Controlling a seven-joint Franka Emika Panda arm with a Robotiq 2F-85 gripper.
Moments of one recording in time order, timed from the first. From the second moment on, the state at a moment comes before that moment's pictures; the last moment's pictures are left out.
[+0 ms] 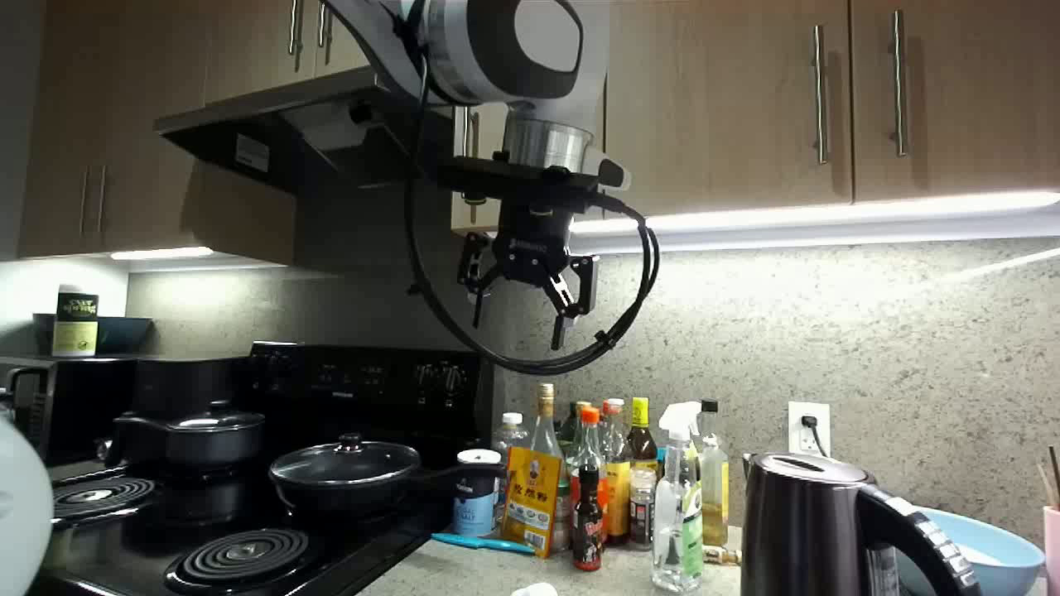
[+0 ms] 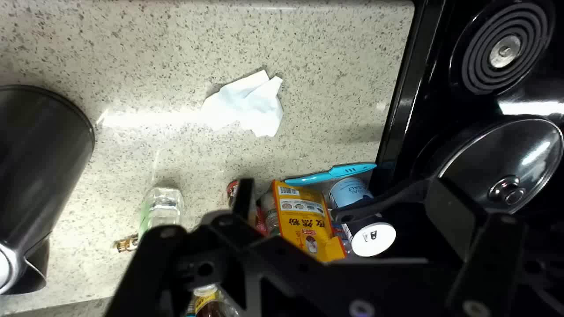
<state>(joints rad) 0.00 -0.62 -0.34 -2.37 0.10 1.95 -0.35</state>
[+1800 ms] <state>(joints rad) -0.03 -0.34 -0.38 -2.42 0.13 2.09 -0.41</state>
